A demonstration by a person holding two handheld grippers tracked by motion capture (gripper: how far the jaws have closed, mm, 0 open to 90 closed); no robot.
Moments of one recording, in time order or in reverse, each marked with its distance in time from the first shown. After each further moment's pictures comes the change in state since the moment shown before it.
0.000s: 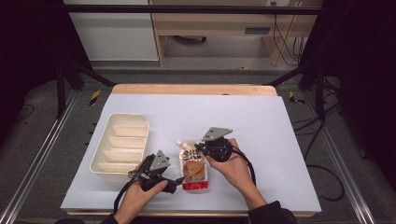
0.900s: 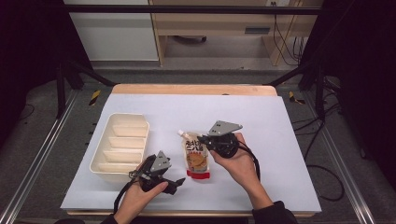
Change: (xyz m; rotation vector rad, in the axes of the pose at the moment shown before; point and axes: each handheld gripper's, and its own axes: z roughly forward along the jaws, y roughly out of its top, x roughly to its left) left arm -0.003 0.002 -0.002 0.005 -0.004 0.024; right arm -0.002 0.021 -0.033 -0.099 -0.030 -0.035
